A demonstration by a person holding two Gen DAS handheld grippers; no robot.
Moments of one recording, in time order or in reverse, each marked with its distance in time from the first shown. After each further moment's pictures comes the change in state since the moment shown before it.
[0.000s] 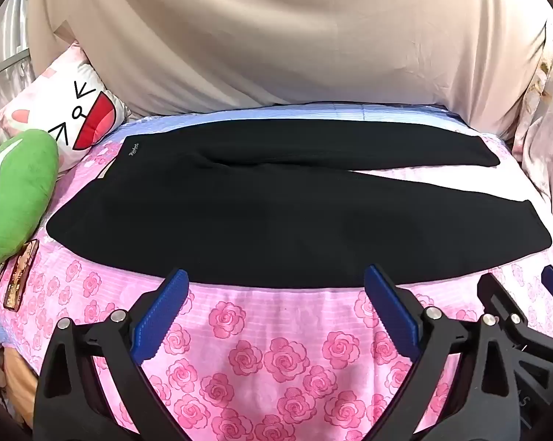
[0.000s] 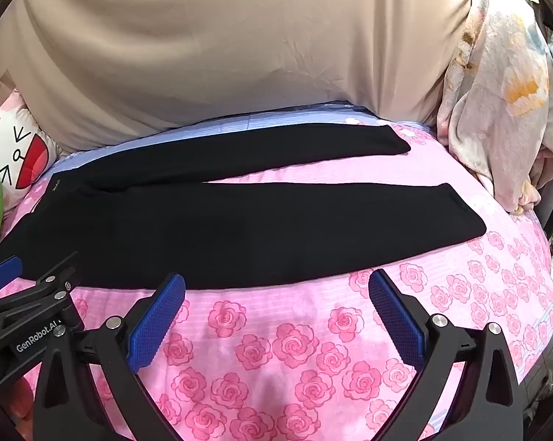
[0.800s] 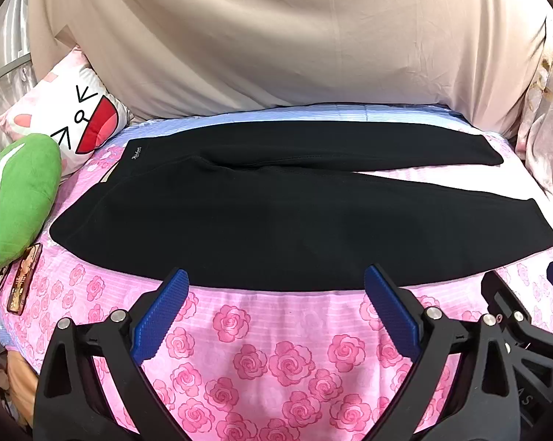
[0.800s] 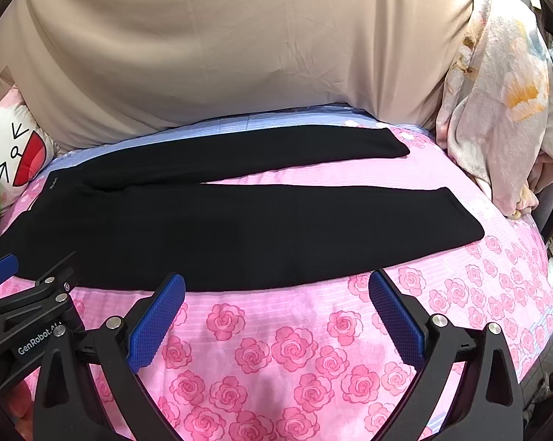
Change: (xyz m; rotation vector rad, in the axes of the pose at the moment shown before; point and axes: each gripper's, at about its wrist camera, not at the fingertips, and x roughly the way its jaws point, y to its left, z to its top) left arm 0.001 0.001 0.001 0.014 -0.008 0.023; right arm 0.001 0.003 0.004 -0.007 0.006 -0.008
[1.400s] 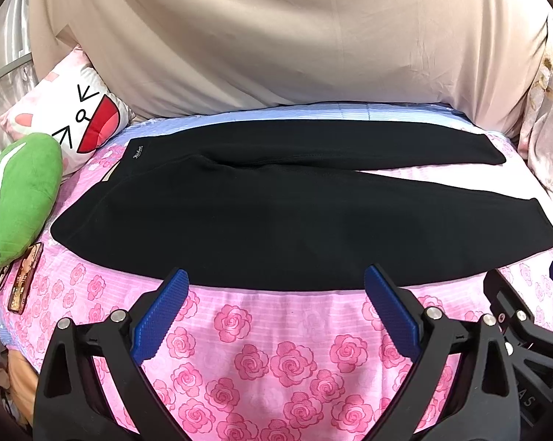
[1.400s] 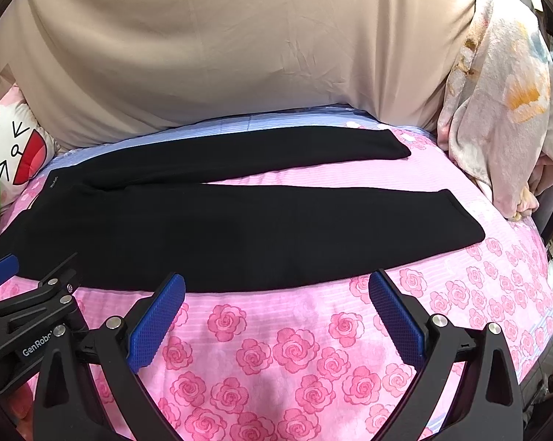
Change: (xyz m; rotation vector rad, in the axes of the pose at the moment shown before) left arm 0.004 0.000 -0.002 0.003 0.002 0.007; right arm 0.001 0.002 0.000 -0.006 -0.003 0.000
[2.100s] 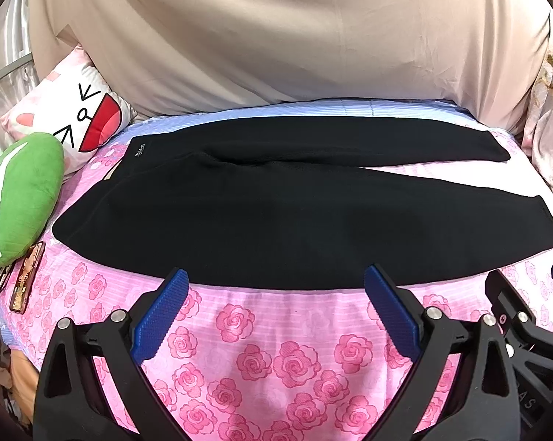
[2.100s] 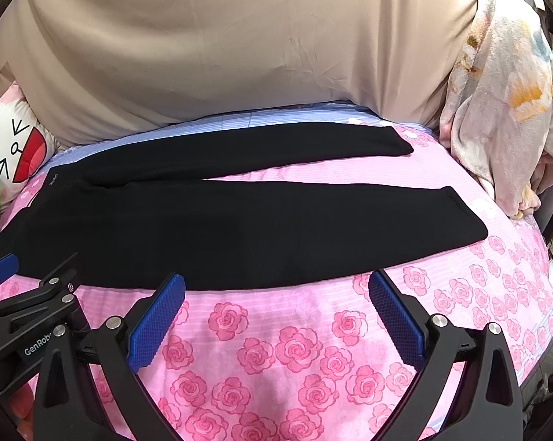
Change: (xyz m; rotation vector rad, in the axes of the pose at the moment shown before) left arm 0.004 0.001 -0.002 0.005 0.007 0.014; right arm 0.003 0.004 0.000 -0.002 0.012 0.001
